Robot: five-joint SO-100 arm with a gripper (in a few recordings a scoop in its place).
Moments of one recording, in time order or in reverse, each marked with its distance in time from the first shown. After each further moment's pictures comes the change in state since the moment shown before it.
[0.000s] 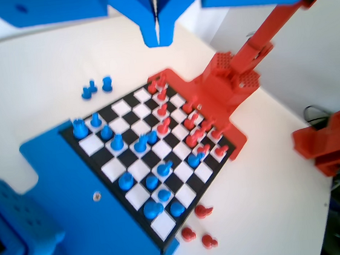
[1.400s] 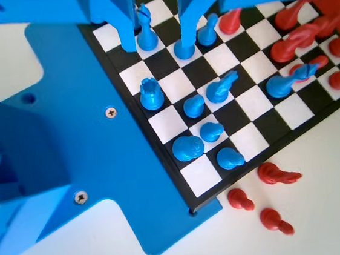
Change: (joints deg) arm 8.1 -23.9 30.4 -31.1 -18.5
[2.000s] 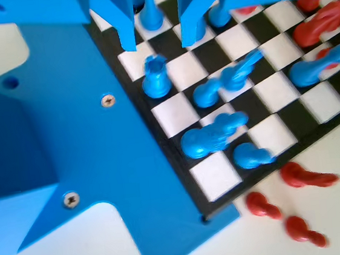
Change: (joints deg) arm -0.2 -2.5 9.1 -11.2 -0.9
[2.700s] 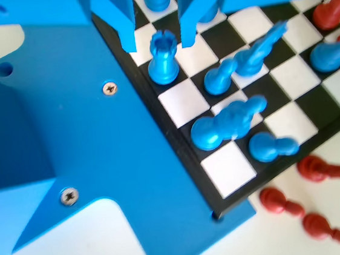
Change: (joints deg) arm 1.9 -4.0 2.8 -6.6 -1.1
